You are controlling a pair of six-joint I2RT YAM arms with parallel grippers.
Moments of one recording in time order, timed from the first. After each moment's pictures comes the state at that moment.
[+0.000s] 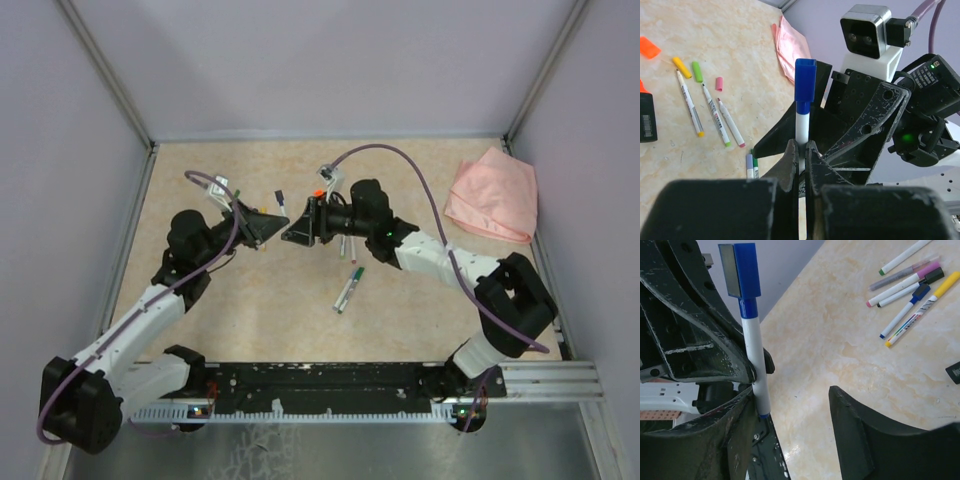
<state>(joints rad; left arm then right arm) -0.40 0.99 0.62 0.35 0.43 -0.84 0.71 1.53 1.00 0.31 -0.54 0.60</state>
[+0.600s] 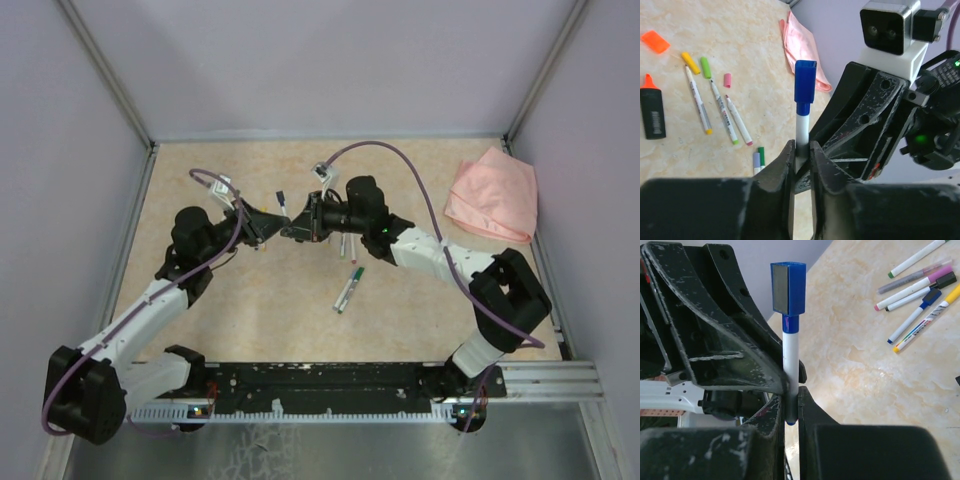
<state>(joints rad) -0.39 1.05 0.62 0.38 0.45 -0.83 0.72 1.58 1.06 0.31 -0.57 0.61</state>
